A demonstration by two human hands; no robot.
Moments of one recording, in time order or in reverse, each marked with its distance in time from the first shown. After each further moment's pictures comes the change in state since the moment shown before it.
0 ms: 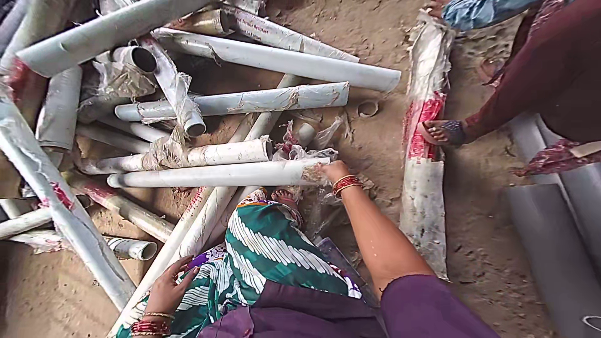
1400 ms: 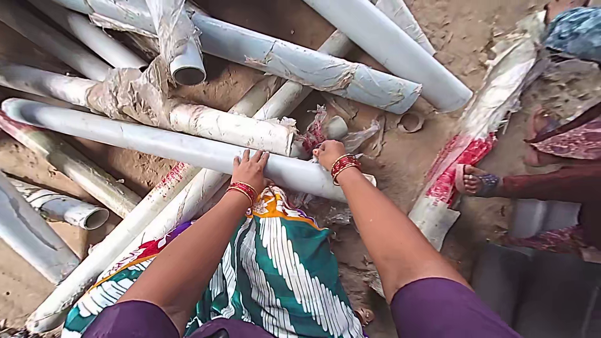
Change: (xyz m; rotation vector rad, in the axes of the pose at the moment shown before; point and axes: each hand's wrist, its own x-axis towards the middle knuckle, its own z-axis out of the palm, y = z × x) left_hand 0.306 0.152 0.105 0.359 -0.313 0.220; right_hand 0.131 -0.112 0.078 -0.646 -0.237 -0.202
